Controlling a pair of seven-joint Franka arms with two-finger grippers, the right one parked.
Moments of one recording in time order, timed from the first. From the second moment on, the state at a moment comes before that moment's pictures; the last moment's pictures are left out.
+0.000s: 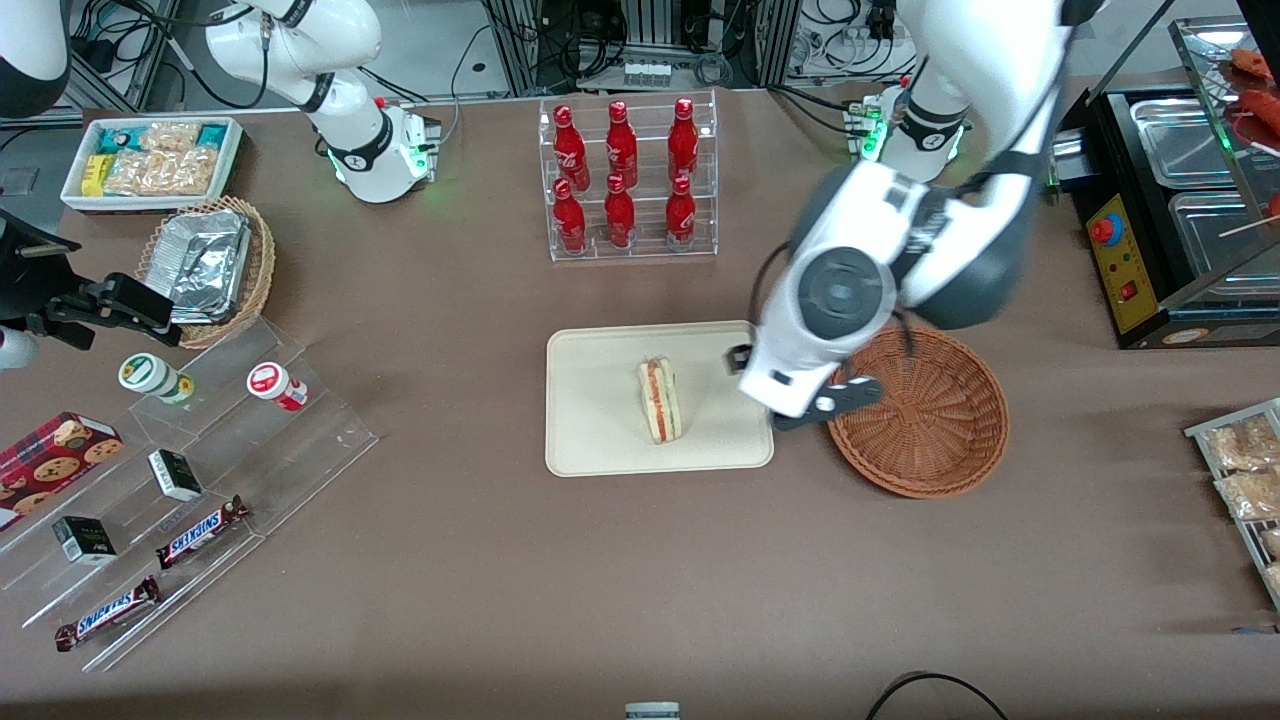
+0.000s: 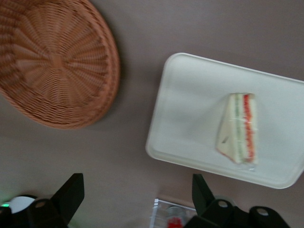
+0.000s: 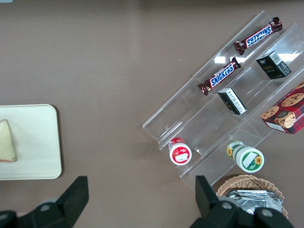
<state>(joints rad) -0.43 0.46 -0.07 -1.32 -0.06 1.50 -0.73</state>
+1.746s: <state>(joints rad) 0.11 -0.01 -0.18 -1.56 0.03 1.29 -0.18</state>
